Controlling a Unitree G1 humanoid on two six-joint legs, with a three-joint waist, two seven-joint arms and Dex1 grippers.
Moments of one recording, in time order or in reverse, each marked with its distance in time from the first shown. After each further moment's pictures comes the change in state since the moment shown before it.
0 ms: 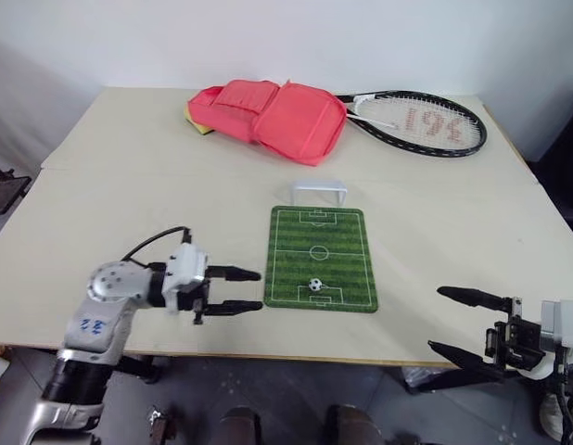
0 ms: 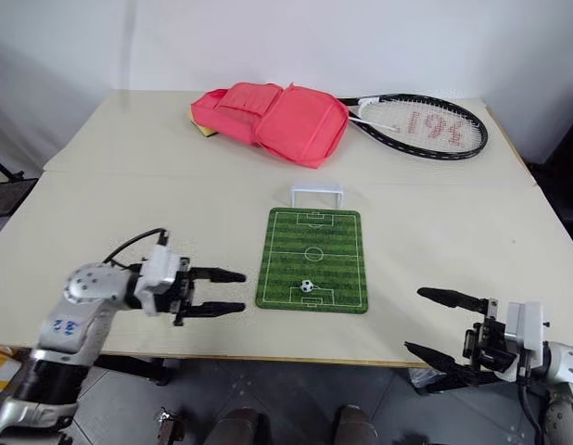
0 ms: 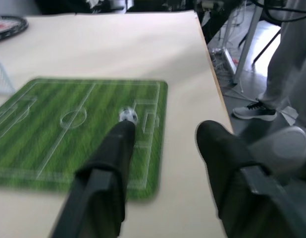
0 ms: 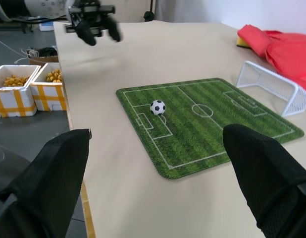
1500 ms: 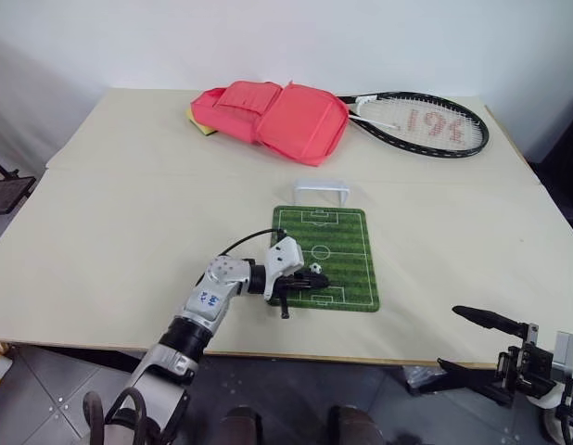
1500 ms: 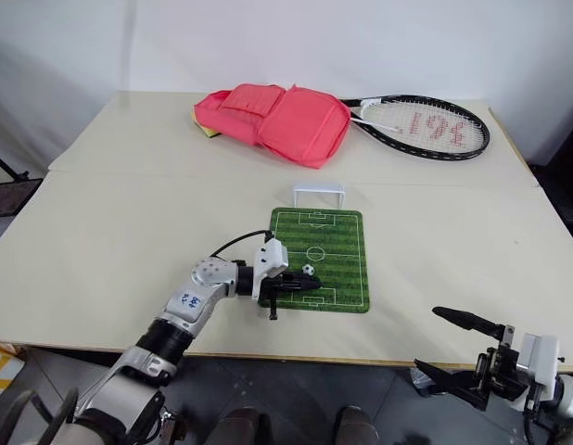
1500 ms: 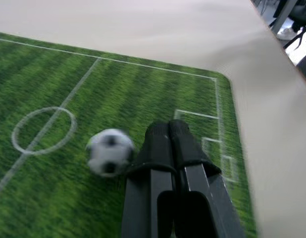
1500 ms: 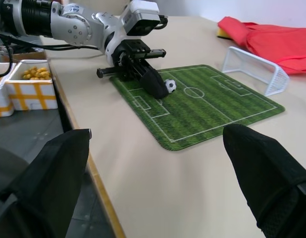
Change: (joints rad) left arm -0.533 -0.485 -0.307 0.716 0.335 -0.133 0.389; right arm 0.142 0.104 -0.055 -0.012 -0.016 -0.123 -0.069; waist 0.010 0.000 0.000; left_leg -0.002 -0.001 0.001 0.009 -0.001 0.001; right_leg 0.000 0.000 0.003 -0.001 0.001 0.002
